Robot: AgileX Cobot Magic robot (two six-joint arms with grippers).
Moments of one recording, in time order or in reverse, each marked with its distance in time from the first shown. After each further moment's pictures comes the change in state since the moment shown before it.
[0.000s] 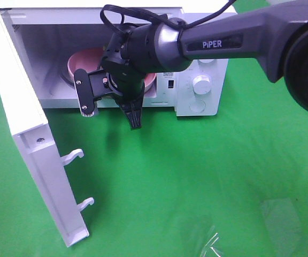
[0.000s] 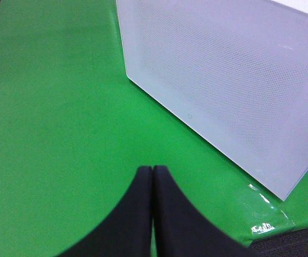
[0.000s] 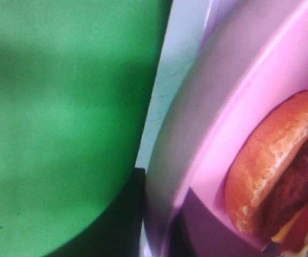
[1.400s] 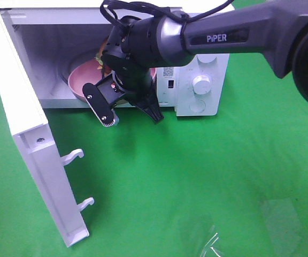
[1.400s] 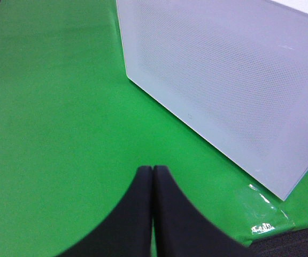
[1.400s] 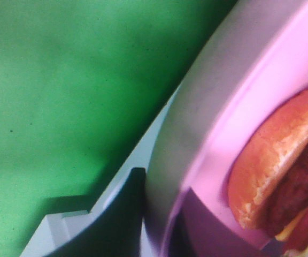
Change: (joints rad) left arm 0.000 0.000 0.000 0.000 0.000 0.000; right arm 0.000 -0.020 0.000 -0.006 0.123 -0.343
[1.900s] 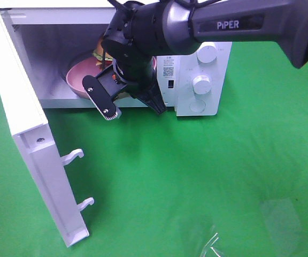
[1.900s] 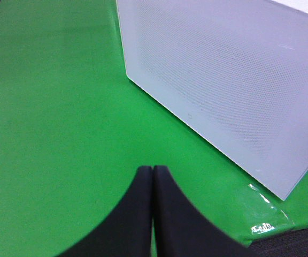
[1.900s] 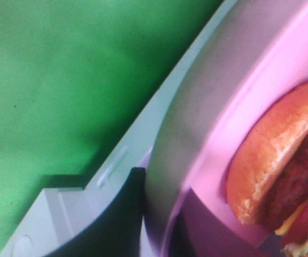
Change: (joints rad) left arm 0.000 0.000 0.000 0.000 0.000 0.000; right arm 0.000 -0.046 0.000 0.027 0.028 -0.072
